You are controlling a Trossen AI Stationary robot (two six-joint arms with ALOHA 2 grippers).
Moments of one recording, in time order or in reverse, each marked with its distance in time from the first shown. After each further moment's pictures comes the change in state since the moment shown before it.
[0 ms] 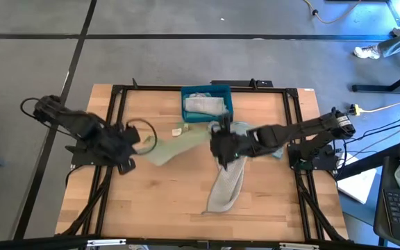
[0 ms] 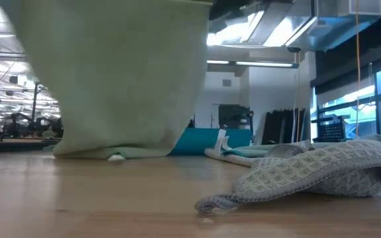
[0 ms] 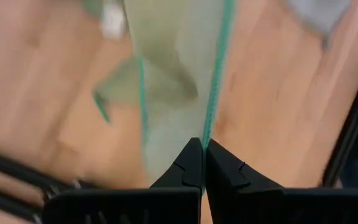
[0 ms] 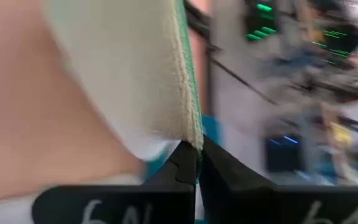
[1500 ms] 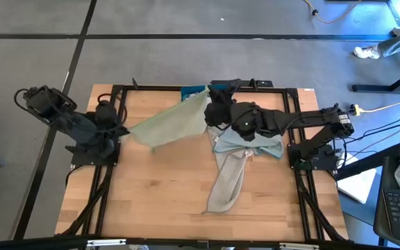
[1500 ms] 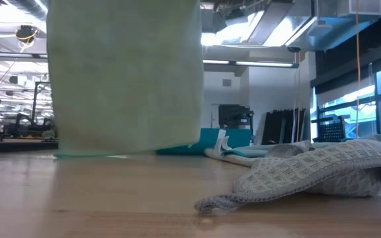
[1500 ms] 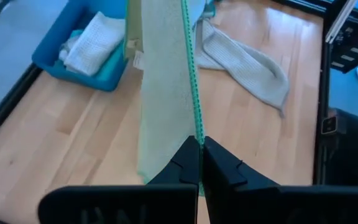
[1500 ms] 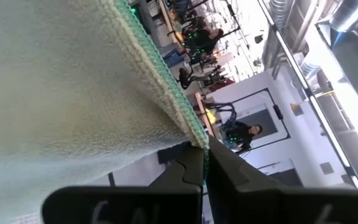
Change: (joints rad) left arm -0.070 -0.109 0.253 -0.031 -0.283 0.139; right arm -0.135 0.001 0.085 0.587 0.357 -0.591
